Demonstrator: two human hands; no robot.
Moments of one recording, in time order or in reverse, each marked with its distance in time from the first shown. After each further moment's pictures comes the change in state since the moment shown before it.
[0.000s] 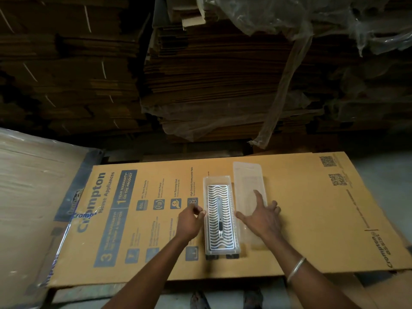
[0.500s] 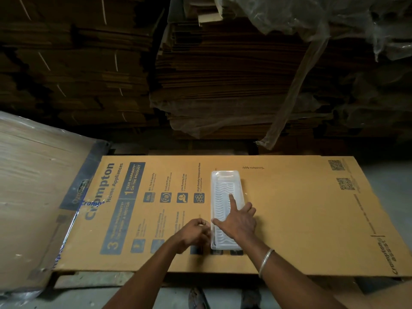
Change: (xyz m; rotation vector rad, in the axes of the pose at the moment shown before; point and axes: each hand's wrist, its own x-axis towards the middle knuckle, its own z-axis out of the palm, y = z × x) left_hand -0.029 -0.026 -0.019 -0.364 -0.534 -0.311; right_hand -0.033 -0.070 0.051 -0.218 -0.101 -0.114
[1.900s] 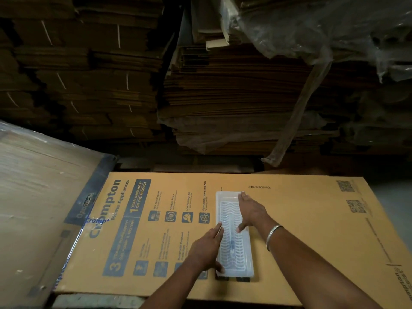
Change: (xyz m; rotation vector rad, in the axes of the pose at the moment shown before) left_hand 0.001 0.032 0.026 1.189 0.156 0.294; right_hand 0.101 0.005 -0.063 -0.258 -0.155 -0.308
